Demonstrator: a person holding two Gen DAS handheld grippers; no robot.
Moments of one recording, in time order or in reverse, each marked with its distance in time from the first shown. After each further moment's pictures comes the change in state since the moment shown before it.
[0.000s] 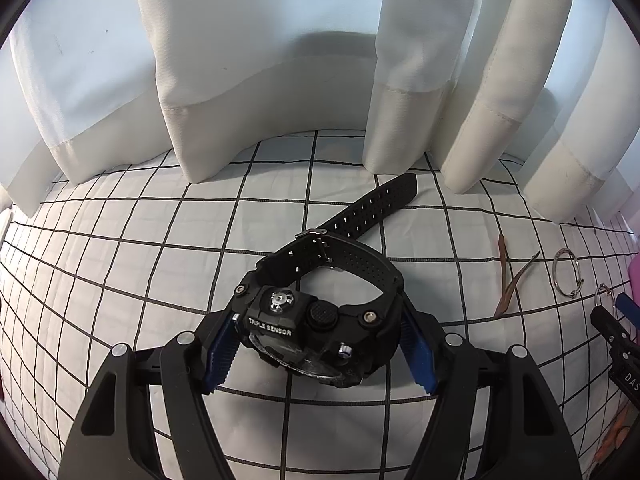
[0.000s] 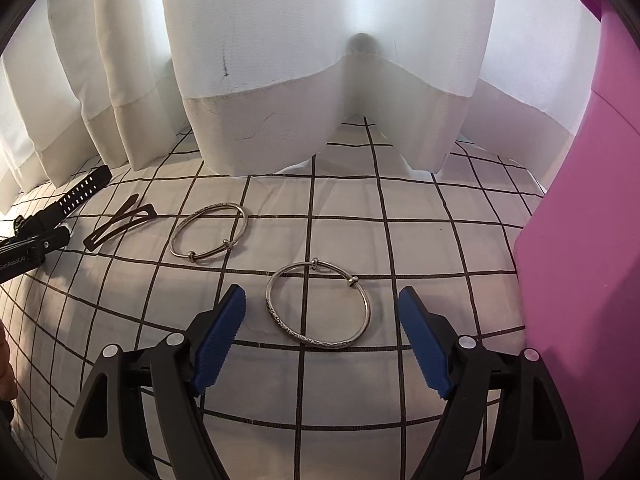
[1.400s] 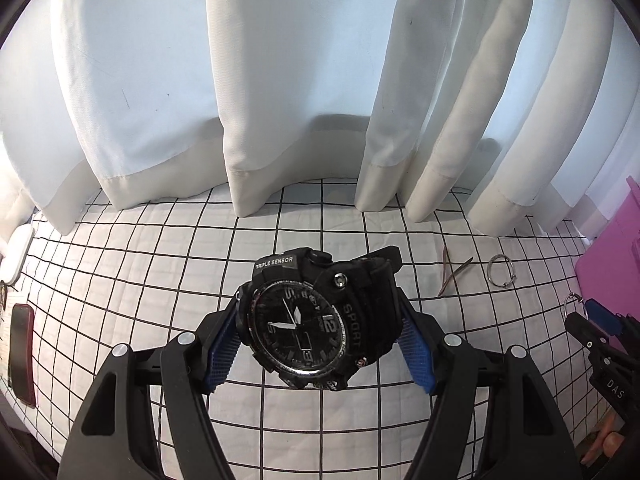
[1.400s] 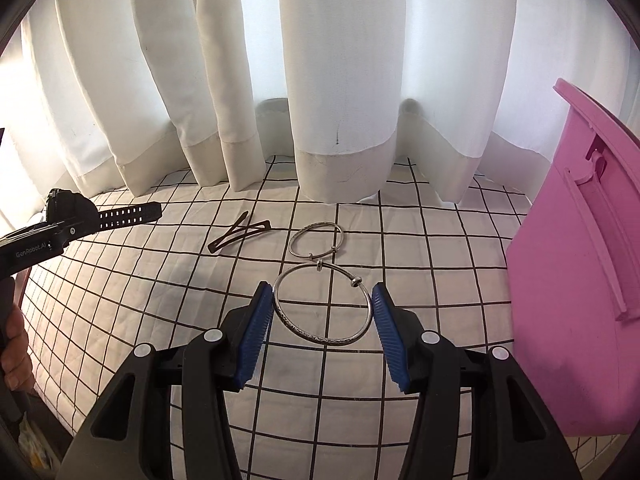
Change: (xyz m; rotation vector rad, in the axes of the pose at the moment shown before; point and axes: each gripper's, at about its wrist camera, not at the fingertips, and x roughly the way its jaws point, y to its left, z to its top) left arm -0.122 0.035 -0.006 0.023 -0.070 -0.072; right arm -0.104 0.040 0.004 -0.019 -0.030 0.097
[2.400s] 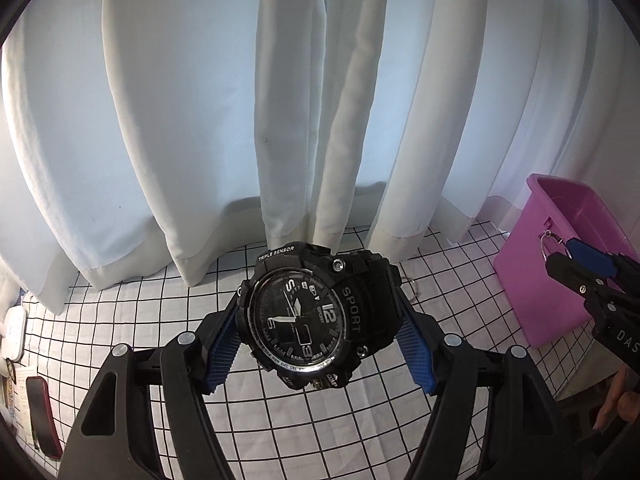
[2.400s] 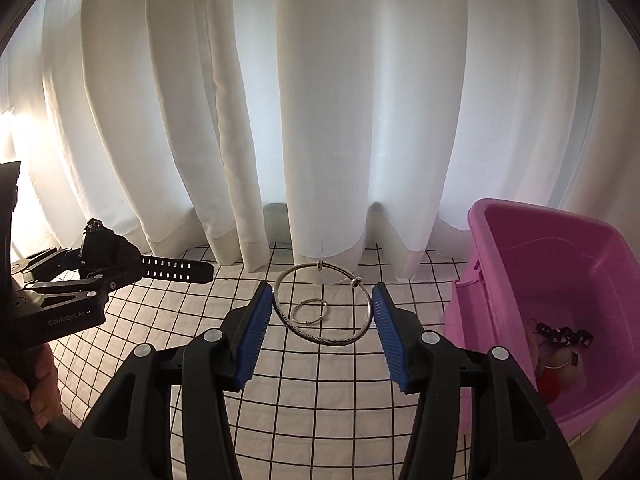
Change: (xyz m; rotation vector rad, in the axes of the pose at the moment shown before) left arm -0.091 -0.064 0.027 0.197 -0.121 -0.175; right arm -0.128 -0.003 0.039 0.023 -0.191 -0.050
